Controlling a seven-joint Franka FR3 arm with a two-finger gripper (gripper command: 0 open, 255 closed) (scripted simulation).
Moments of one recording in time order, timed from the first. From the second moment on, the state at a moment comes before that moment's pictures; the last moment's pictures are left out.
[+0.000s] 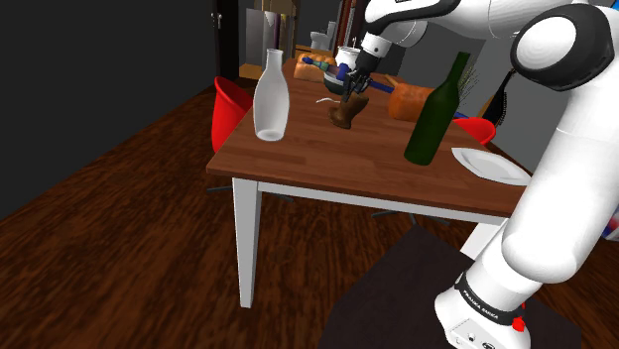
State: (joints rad) arm -0.06 0.17 -0.28 -1.64 0.25 1.95 -0.35
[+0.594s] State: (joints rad) arm -0.06 0.17 -0.28 -1.64 0.25 1.95 -0.35
